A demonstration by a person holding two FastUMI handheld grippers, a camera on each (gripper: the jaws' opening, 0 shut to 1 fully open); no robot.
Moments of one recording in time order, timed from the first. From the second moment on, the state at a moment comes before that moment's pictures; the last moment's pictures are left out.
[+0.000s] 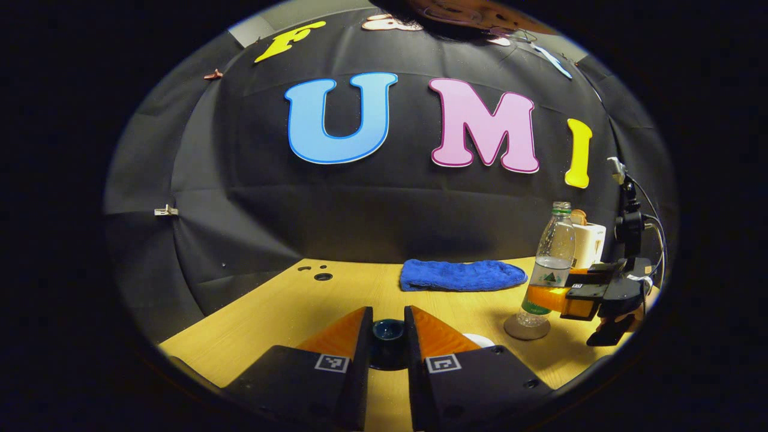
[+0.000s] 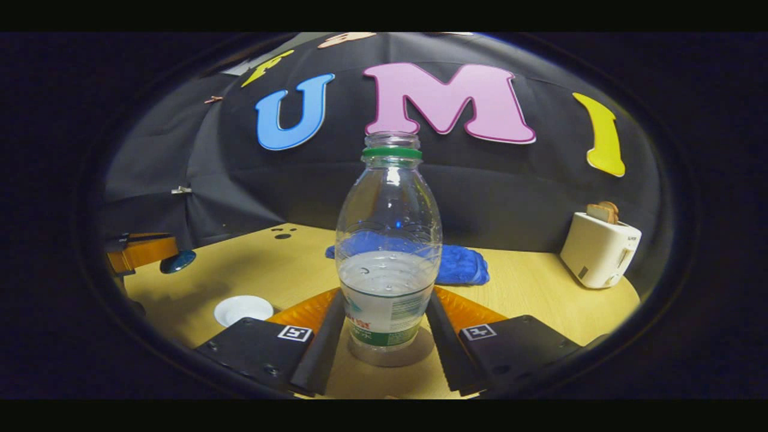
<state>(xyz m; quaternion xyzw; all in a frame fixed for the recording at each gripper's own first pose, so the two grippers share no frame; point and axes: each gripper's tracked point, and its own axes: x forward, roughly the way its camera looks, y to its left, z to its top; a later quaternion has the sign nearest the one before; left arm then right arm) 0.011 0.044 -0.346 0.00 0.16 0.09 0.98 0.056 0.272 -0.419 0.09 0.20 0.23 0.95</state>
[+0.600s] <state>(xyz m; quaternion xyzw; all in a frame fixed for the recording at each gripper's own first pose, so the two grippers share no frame) 0.021 0.029 -0.356 0.00 0.18 0.09 0.98 0.055 0.273 -0.425 0.11 0.22 0.22 0.94</state>
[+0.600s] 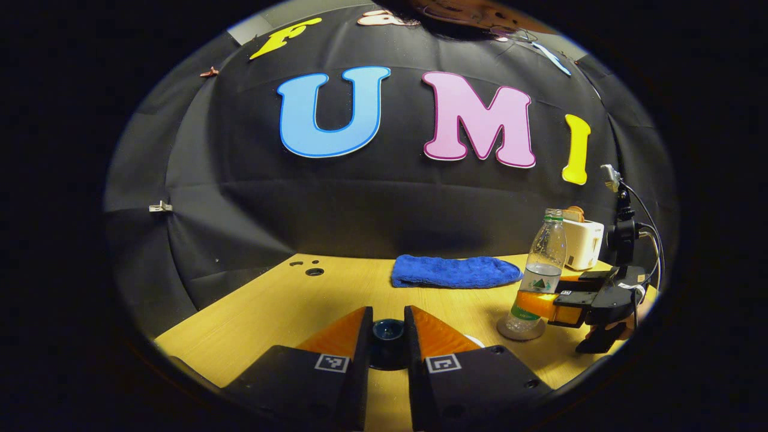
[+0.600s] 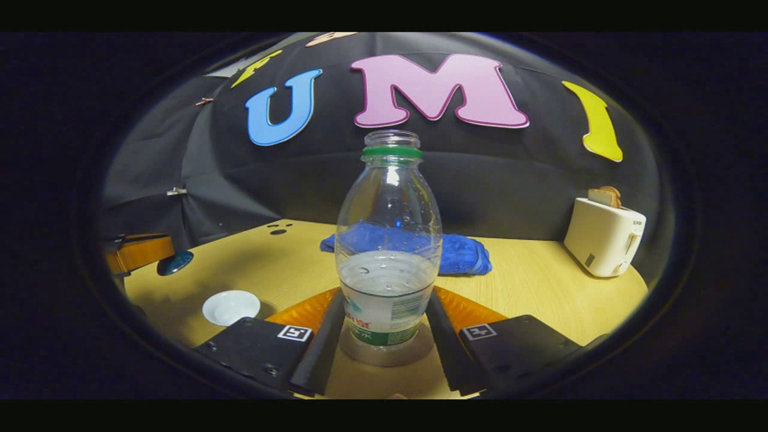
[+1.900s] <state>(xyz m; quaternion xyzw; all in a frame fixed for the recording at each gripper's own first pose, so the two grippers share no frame) 0.048 -0.041 -0.426 -0.04 0.22 0.02 0.97 -0.022 0.212 -0.427 0.13 0.29 0.17 0.93</state>
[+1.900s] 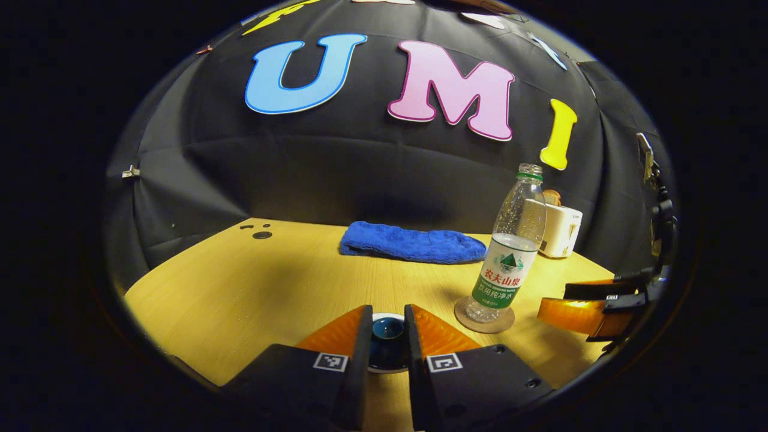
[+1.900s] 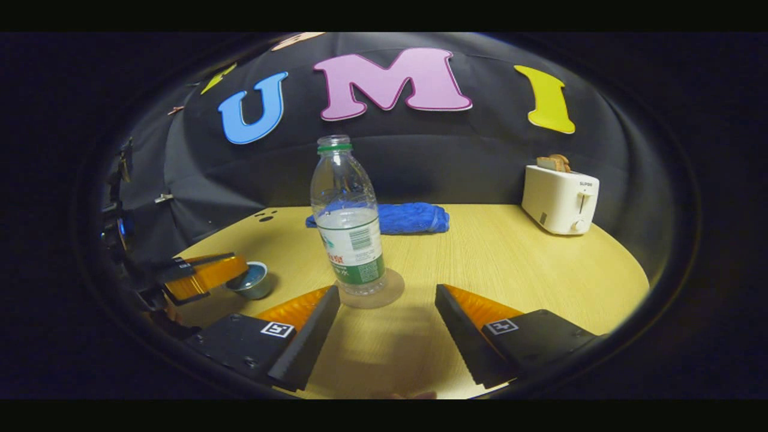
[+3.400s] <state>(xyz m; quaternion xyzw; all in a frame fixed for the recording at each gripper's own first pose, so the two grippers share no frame) 0.015 -0.025 -0.099 0.00 0.12 -0.04 0.99 -0.032 0.139 -0.108 0.10 0.12 0.12 0.98</state>
